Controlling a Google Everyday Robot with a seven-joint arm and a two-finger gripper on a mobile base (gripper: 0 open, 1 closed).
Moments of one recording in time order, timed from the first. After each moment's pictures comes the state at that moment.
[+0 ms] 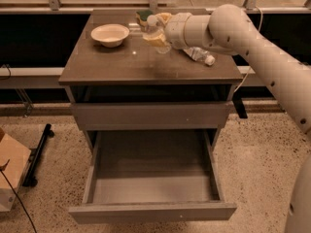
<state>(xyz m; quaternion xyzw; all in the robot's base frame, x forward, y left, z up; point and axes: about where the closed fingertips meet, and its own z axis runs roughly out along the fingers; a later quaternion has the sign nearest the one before) 0.782 -0.014 0.930 -0.53 0.59 0.08 0.61</state>
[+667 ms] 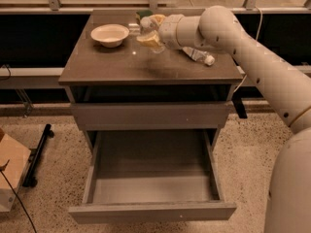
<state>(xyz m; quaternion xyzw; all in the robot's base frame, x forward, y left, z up) 0.800 0.008 0.911 -0.53 0.59 0.09 0.59</state>
